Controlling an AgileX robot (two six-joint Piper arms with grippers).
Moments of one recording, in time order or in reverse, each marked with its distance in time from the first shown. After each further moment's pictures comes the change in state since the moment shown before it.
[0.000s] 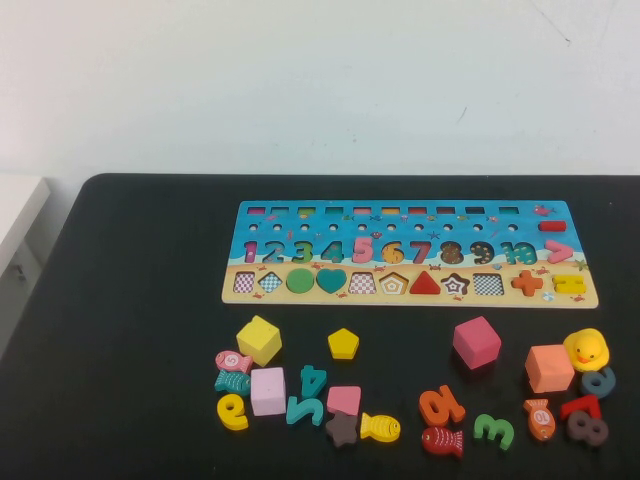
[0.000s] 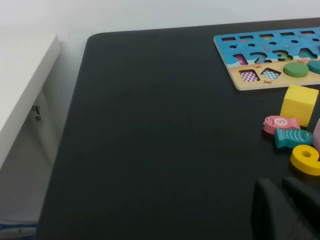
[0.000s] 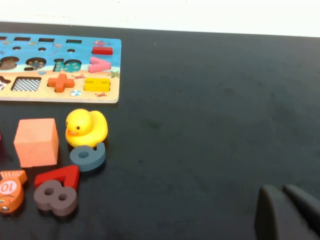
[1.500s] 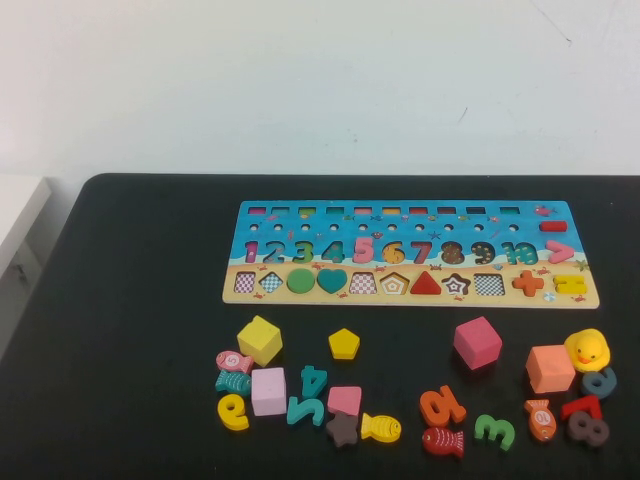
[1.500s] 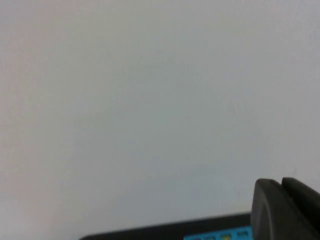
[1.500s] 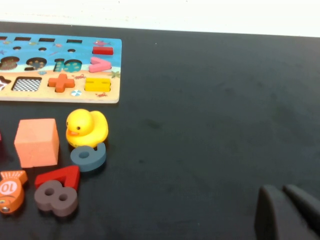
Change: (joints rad) right arm 0.000 0.000 0.000 0.000 0.000 0.000; left arm 0.000 0.329 -0.727 -0.273 0.010 0.247
